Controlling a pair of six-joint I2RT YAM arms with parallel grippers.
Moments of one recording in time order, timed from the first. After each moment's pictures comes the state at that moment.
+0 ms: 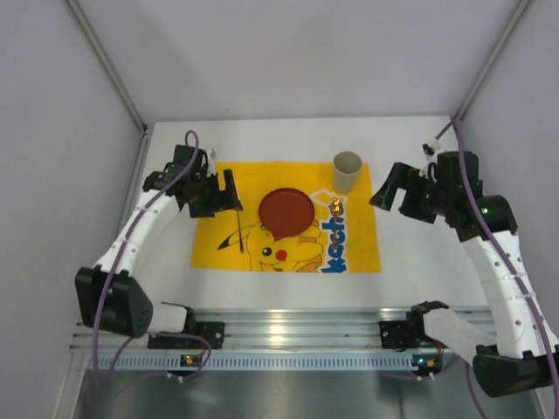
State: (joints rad) left arm -0.19 1.43 1.21 -0.86 0.24 -0.35; right arm 0.16 1.02 1.25 -1.03 -0.22 0.47
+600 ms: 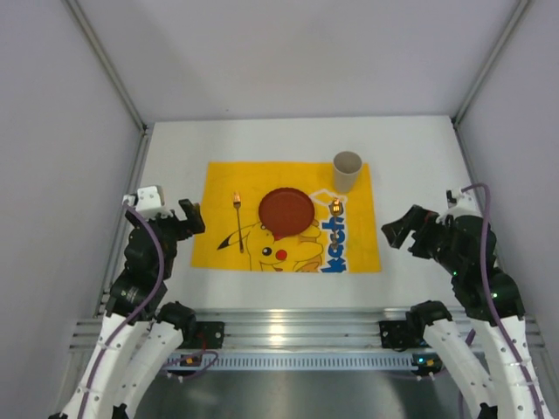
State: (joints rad) left arm -0.32 0.44 0.68 -0.39 -0.36 -0.24; right arm 0.21 0.48 0.85 -0.83 -0.09 0.51
